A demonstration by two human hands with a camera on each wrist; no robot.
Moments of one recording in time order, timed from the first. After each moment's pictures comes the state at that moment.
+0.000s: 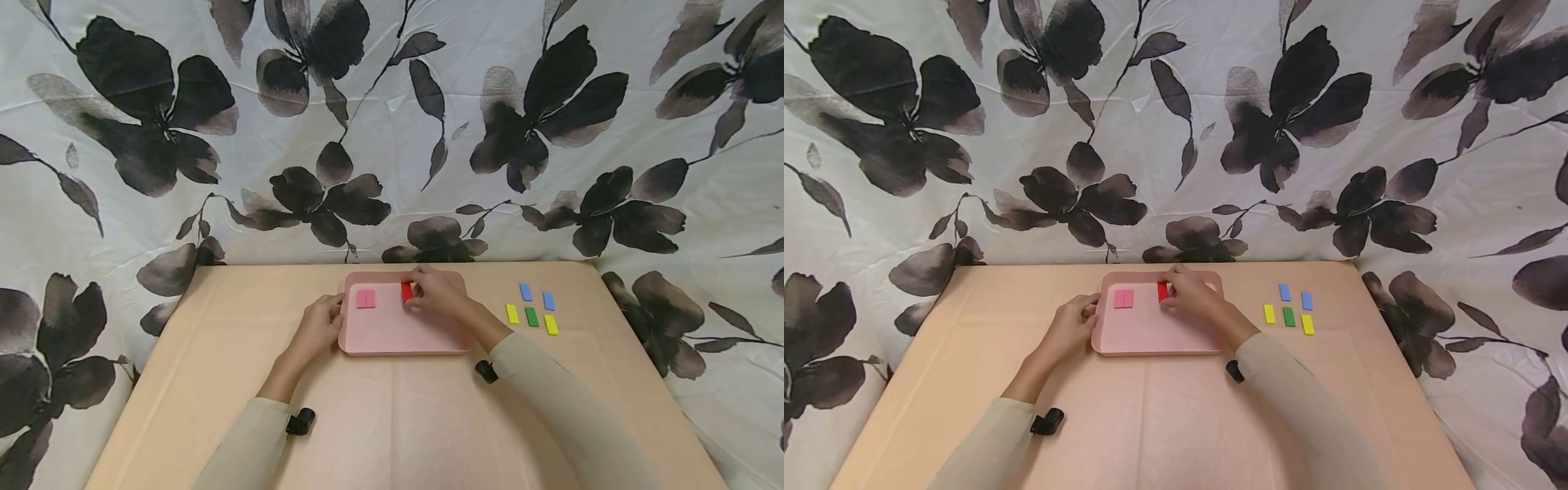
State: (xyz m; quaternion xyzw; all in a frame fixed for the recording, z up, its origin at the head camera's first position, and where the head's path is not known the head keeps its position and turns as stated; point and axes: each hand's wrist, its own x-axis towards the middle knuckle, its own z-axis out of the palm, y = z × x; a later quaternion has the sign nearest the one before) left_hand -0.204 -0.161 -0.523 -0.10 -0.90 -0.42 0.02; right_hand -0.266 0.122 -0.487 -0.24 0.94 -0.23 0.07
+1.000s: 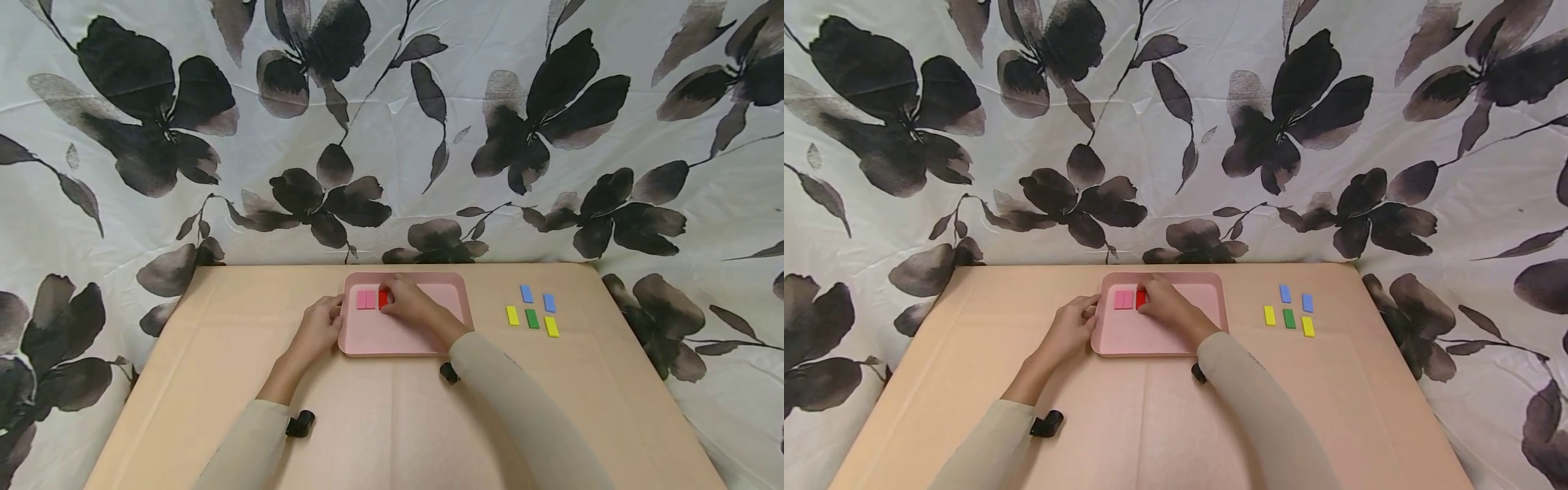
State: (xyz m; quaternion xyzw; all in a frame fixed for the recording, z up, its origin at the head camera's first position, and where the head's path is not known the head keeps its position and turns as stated) left_hand -0.205 -0.159 -0.524 -0.10 -0.91 -0.41 0.02; right_hand -0.279 0.067 -0.525 -0.19 0.93 -0.28 0.13
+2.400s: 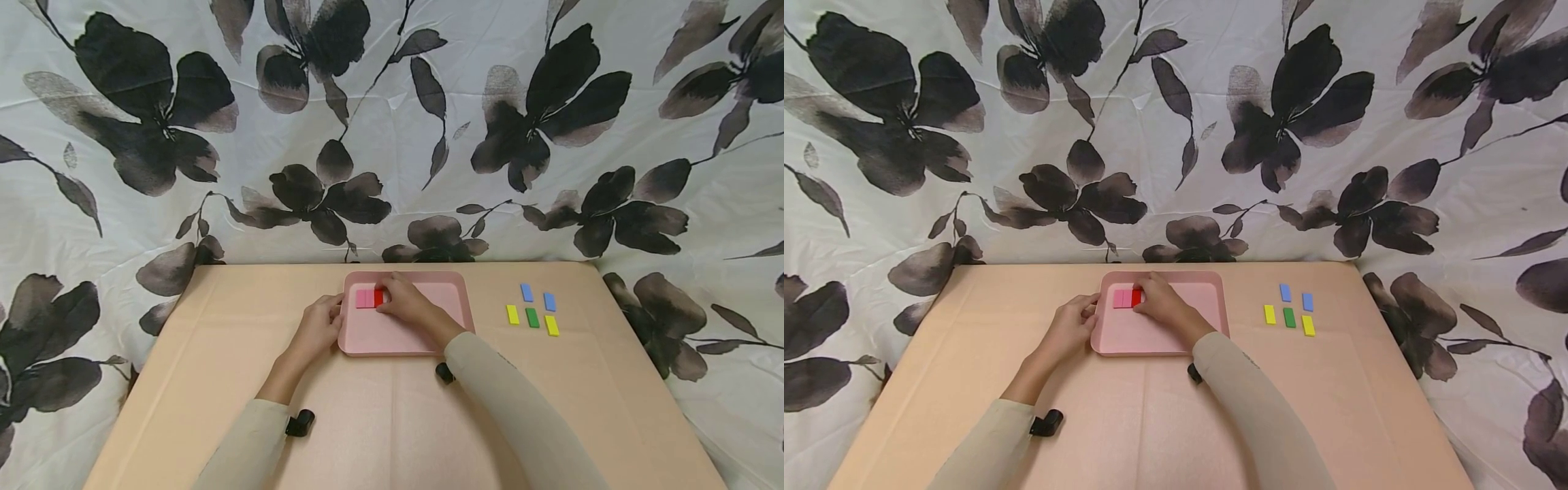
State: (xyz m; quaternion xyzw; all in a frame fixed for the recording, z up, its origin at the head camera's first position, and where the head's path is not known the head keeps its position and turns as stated) left_hand -0.203 -0.162 -0.527 -0.11 -0.91 -0.40 0.04; right_hand -0.275 0.057 -0.530 -0.19 0.93 -0.29 0.12
